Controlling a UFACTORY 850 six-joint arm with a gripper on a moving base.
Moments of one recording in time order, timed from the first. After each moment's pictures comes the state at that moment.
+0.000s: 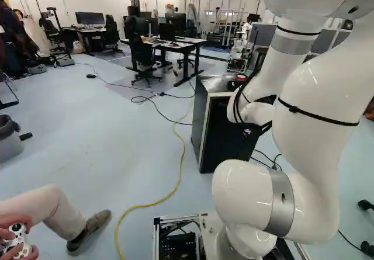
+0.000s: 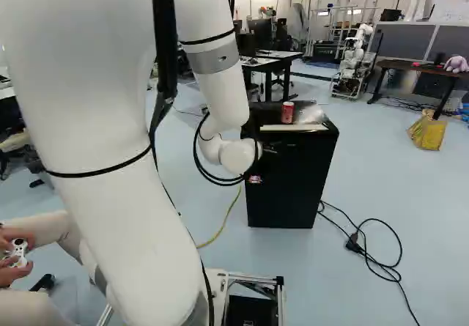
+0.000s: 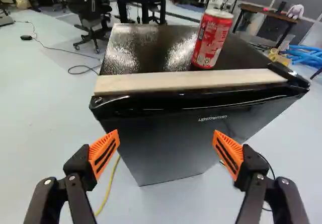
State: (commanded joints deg) arm -26.1 -9.4 -24.3 -16.5 52.0 0.0
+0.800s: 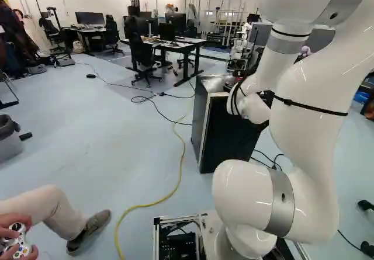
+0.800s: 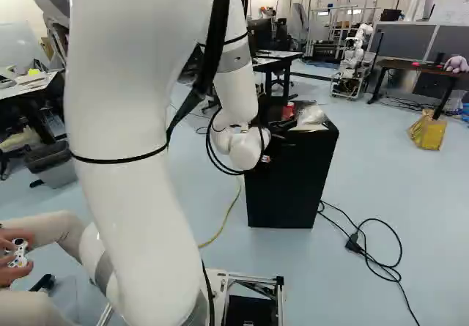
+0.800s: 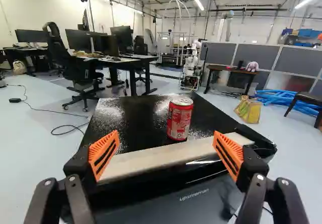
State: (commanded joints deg) arm -25.6 -17.1 -33.2 -9.6 70.0 0.0
